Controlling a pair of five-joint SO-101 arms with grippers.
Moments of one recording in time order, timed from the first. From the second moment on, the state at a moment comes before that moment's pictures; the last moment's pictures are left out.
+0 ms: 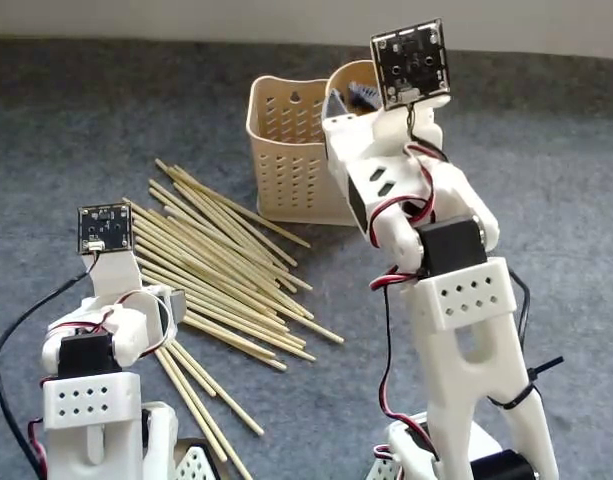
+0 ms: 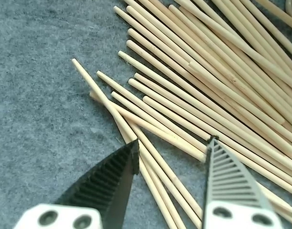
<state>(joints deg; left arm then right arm) -14.4 -68.2 67.8 68.2 5.5 -21.9 -30.2 12.4 43.3 5.7</state>
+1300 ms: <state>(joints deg) -28.4 -68.2 67.8 62.9 9.0 -58.5 -52.0 54.1 52.9 2.7</state>
